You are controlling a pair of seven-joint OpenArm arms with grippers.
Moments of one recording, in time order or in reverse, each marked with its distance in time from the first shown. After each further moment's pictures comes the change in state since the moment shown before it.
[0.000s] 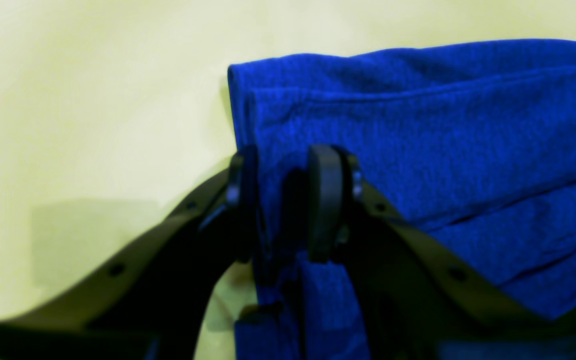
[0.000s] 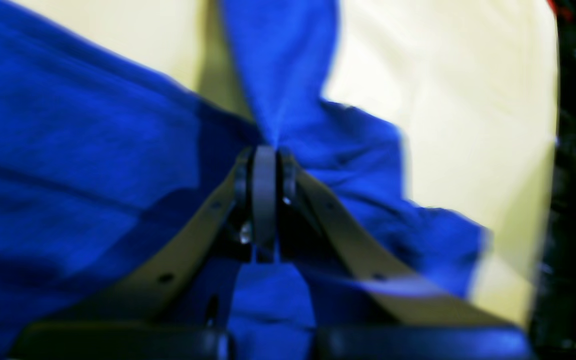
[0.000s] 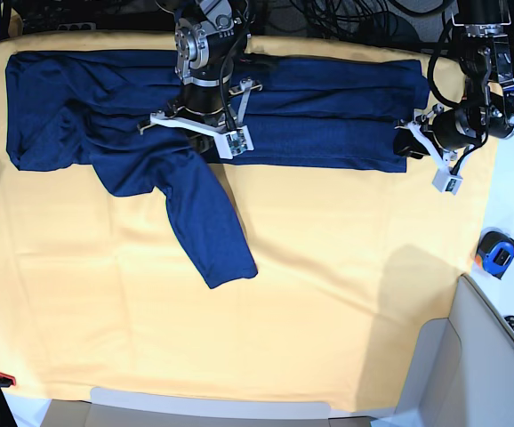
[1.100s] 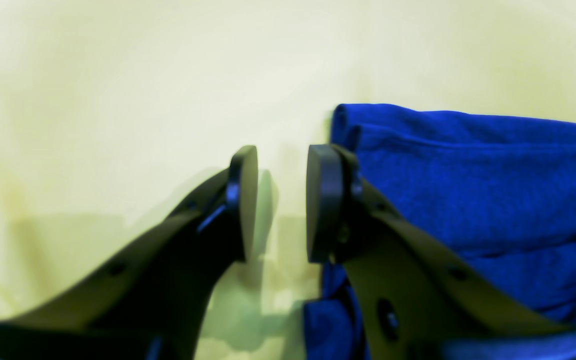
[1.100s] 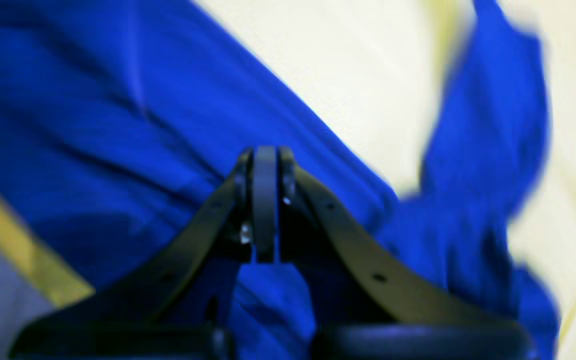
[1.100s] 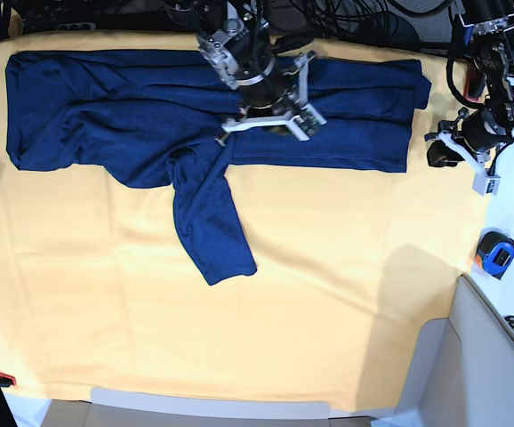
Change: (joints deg) left arm 0.2 1.7 -12.3 0.1 0.2 -0.1 -0.3; right arm 11.4 7.6 -16.3 -4.3 29.2 4.6 3.1
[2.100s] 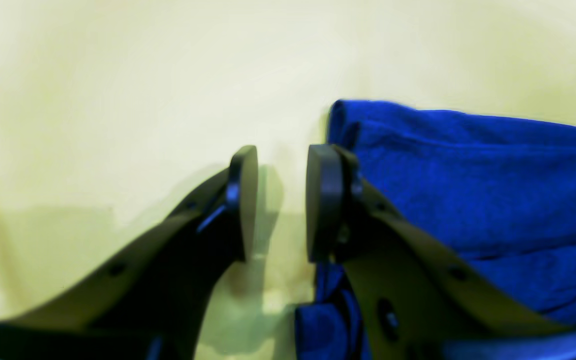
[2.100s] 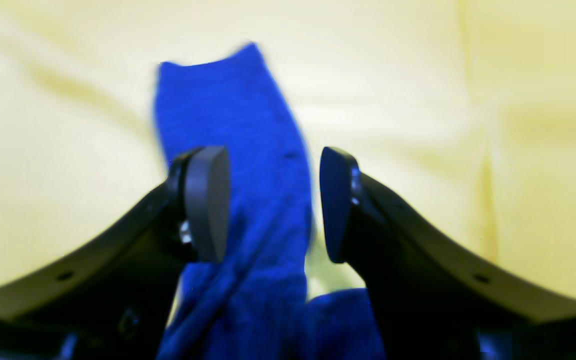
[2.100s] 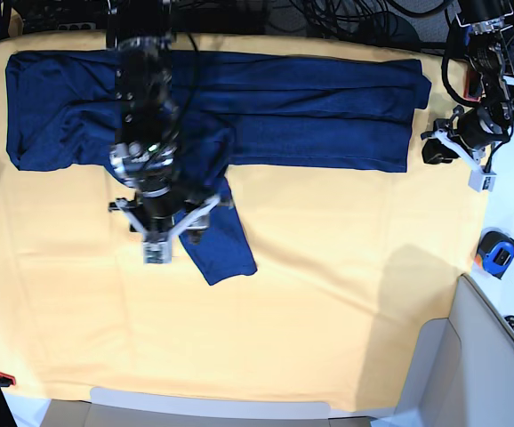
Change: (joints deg) left arm 0.0 1.0 0.2 -2.4 -0.2 0.1 0.0; right arm 13.3 -8.0 48.0 -12.9 21.2 -2.5 6.5
